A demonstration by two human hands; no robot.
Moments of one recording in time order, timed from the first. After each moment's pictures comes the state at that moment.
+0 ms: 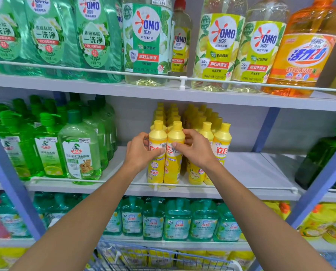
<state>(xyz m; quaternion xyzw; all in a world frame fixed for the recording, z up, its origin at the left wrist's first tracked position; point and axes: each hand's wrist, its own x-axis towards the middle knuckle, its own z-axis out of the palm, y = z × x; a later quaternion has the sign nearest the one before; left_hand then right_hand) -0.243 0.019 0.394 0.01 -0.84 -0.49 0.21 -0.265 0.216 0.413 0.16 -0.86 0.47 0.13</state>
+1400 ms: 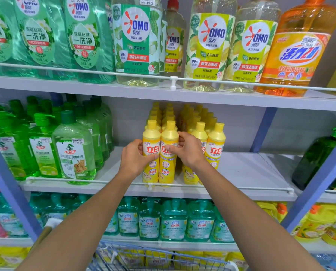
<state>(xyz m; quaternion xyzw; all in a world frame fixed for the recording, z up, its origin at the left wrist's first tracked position) -0.243 0.032 0.376 0.05 -0.86 -0.46 0.21 -0.288 0.214 0.397 0.14 -0.86 0.47 0.12</state>
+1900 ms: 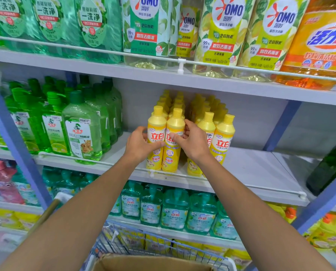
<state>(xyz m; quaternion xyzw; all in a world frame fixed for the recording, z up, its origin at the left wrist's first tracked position) -0.242 0.038 0.372 0.11 -0.84 -0.49 0.19 -0.290 0.219 0.389 0.20 -0.85 0.47 0.13</state>
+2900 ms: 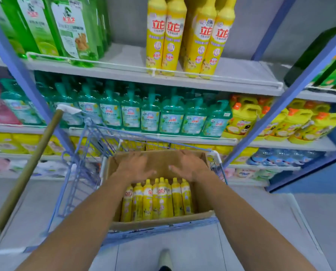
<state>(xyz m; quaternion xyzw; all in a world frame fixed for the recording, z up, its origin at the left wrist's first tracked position) 0.024 0.049 0.120 -0.05 -0.98 -0.12 -0.17 -0.005 0.270 0.139 0.15 -0.97 0.07 -0.19</state>
